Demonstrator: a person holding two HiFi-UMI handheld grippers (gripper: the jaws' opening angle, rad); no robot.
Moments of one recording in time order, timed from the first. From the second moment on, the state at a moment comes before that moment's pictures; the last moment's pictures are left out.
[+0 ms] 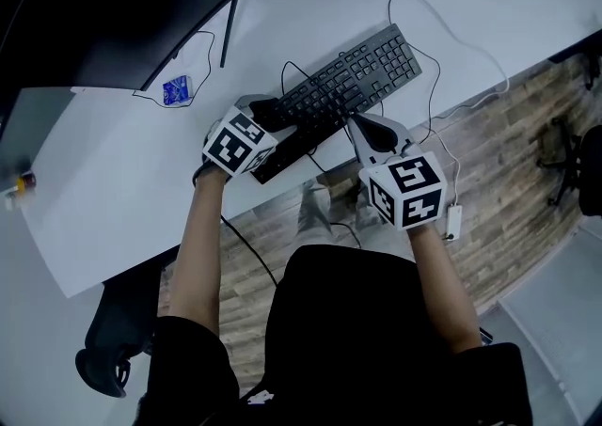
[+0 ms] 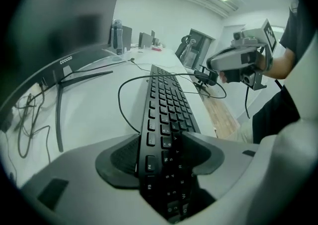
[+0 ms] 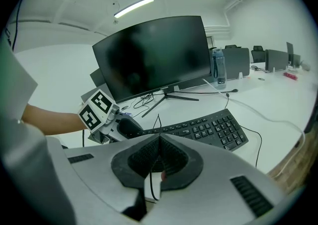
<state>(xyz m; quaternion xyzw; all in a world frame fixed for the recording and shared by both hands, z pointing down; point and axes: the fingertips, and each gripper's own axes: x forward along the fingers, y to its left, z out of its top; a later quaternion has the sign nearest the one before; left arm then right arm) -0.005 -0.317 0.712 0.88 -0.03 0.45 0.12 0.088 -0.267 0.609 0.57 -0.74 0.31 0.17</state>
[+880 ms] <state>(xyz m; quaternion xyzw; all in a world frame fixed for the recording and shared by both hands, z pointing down) -0.003 -0.301 0.690 0.87 -0.12 0.48 -0.05 0.104 -0.266 0.585 0.55 -0.77 0.26 0.20</state>
